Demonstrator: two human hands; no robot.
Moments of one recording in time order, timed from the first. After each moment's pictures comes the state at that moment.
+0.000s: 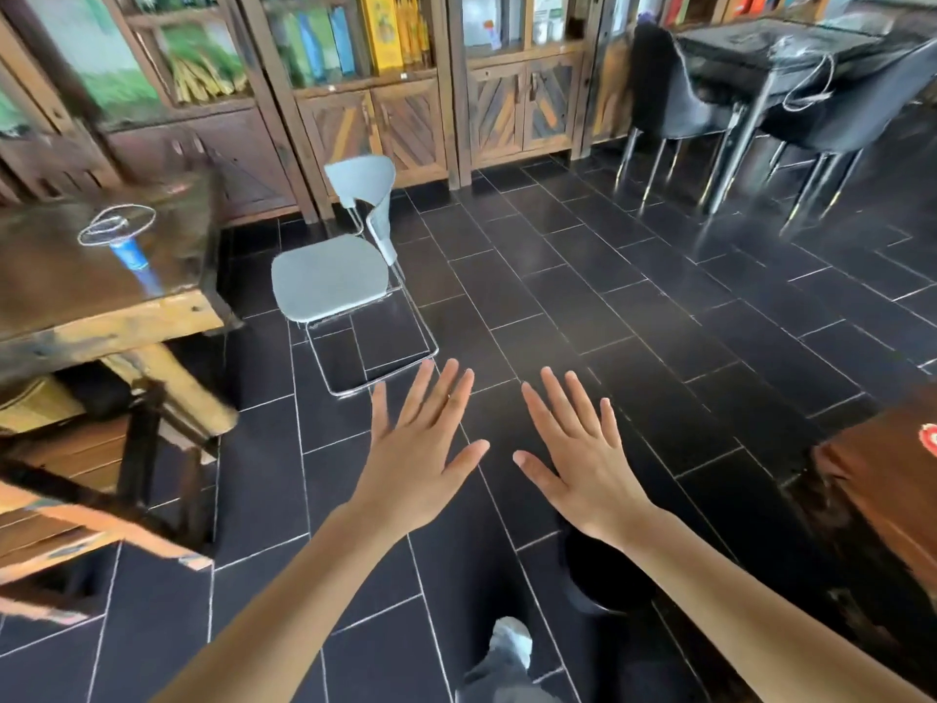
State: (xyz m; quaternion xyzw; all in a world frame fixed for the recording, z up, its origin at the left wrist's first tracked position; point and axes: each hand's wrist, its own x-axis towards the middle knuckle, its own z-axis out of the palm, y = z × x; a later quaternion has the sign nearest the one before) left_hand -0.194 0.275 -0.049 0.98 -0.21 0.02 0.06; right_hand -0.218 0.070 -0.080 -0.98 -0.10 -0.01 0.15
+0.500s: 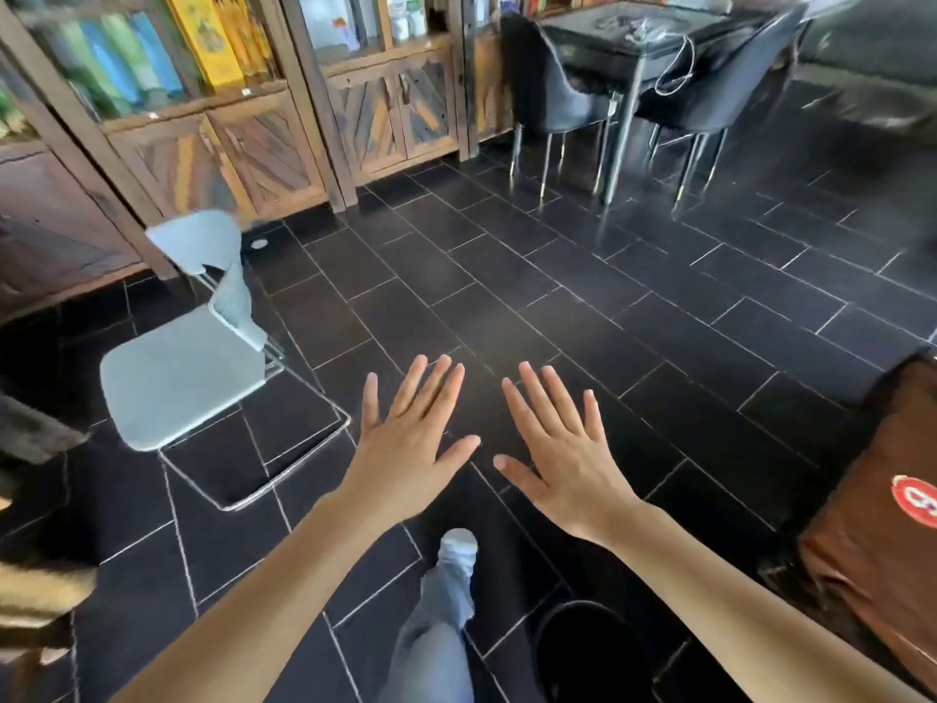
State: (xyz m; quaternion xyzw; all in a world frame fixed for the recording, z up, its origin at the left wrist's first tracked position) left_hand 0.103 0.123 -0.055 0.94 -0.33 -0.02 0.04; right_hand 0.024 -0.058 -0.083 -0.99 -0.01 0.00 0.13
